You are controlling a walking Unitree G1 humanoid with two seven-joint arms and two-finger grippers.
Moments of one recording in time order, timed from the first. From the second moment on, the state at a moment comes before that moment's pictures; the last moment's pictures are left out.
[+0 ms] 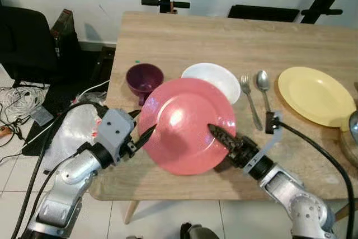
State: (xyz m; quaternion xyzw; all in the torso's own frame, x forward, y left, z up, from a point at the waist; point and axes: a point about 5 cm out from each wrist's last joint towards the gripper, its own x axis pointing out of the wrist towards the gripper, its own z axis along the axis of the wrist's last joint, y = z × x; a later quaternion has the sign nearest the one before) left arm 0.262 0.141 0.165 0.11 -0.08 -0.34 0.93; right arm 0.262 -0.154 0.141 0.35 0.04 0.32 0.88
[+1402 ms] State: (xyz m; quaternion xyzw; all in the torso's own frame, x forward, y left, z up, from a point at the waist) left arm 0.281 0.129 0.178 0.13 -0.08 -0.20 0.97; right arm 0.277 -0.184 0.238 0.26 -0.22 0.13 0.93
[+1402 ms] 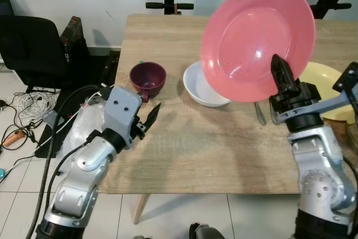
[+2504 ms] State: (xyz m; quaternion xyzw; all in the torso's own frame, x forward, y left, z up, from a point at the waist) left arm 0.282 0.146 0.199 0.10 -0.12 -0.11 0.98; right arm 0.265 -0.194 0.220 0.12 -0.18 0.08 0.97
